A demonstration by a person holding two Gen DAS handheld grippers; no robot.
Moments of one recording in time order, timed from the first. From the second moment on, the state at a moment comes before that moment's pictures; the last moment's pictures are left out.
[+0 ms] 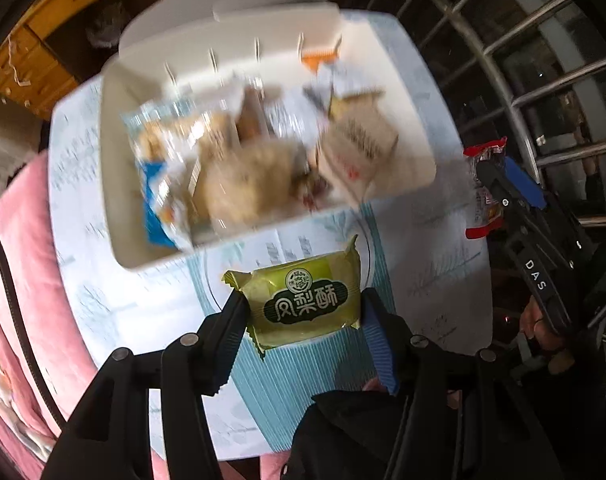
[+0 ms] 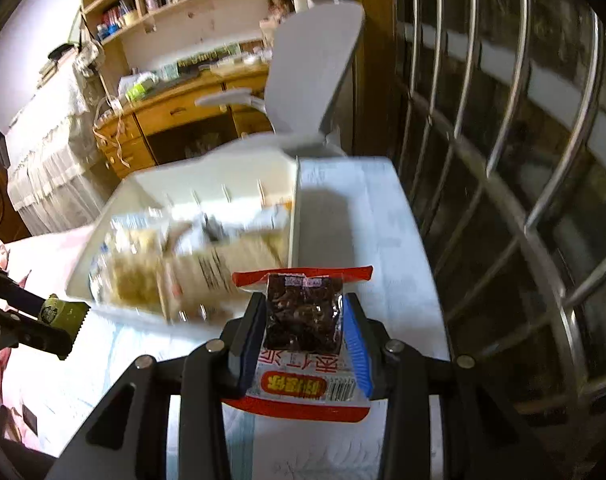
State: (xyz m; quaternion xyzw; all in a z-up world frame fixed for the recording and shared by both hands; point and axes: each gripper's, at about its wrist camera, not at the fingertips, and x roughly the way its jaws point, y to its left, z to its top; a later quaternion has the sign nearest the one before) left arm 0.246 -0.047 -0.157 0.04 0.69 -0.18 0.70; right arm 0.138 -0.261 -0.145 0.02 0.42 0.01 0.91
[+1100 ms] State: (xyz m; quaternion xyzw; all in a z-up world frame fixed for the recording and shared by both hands) left arm 0.183 0.041 -0.061 -0.02 0.53 -0.12 0.84; right arm 0.126 -0.182 -0.069 0.09 0.41 0.03 0.91
